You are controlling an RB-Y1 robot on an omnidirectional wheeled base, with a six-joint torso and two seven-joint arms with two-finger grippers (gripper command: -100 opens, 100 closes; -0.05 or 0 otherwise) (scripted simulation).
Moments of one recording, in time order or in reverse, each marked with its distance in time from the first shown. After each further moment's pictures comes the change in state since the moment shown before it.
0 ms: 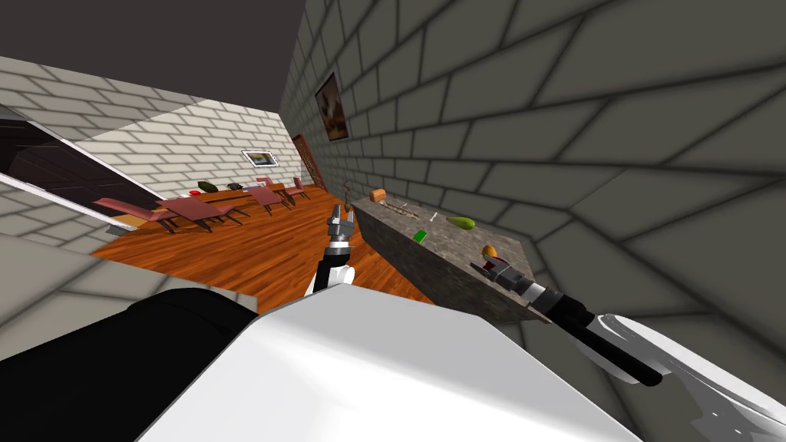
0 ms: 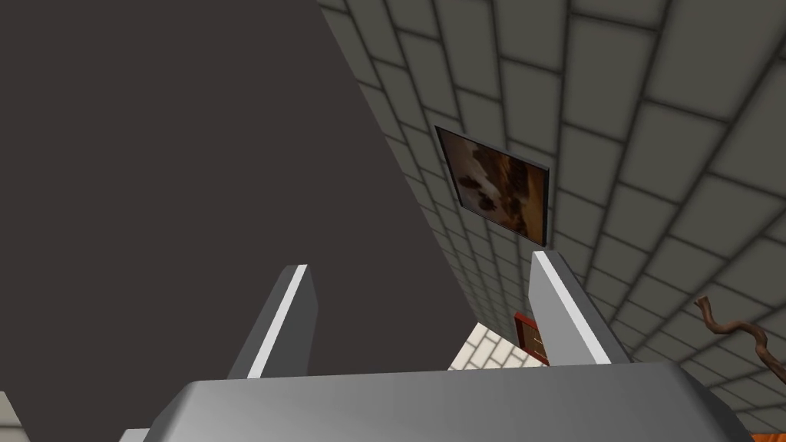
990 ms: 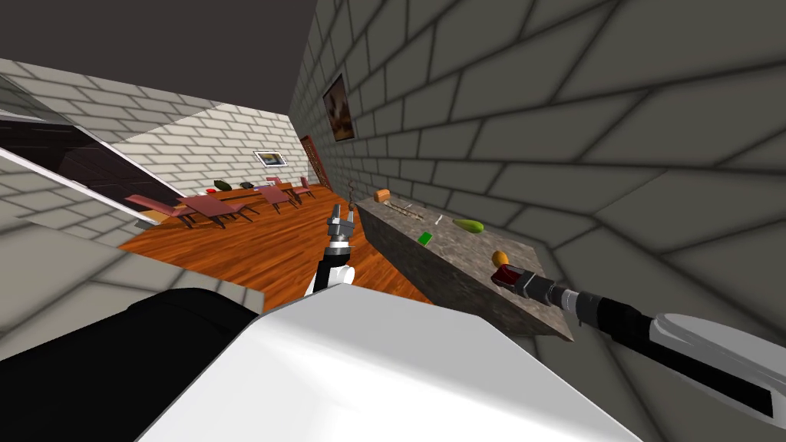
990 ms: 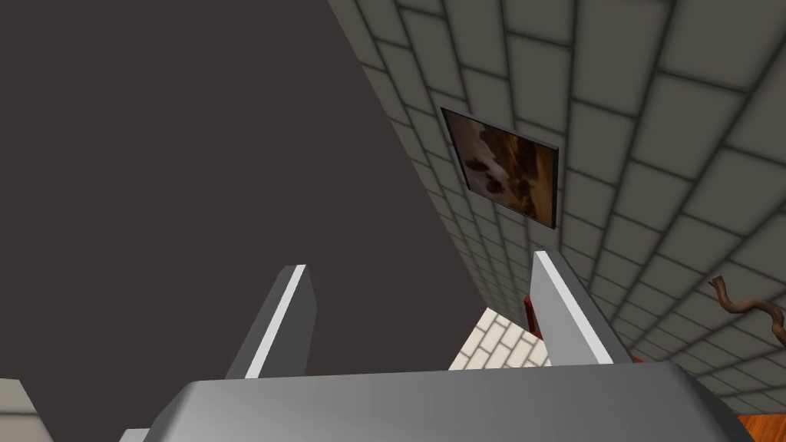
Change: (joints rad) left arm 0.000 0.000 0.000 0.000 0.000 0.000 0.000; right arm 0.070 -0.298 0.006 0.178 0.137 -0.022 0.045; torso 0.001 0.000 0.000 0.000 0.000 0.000
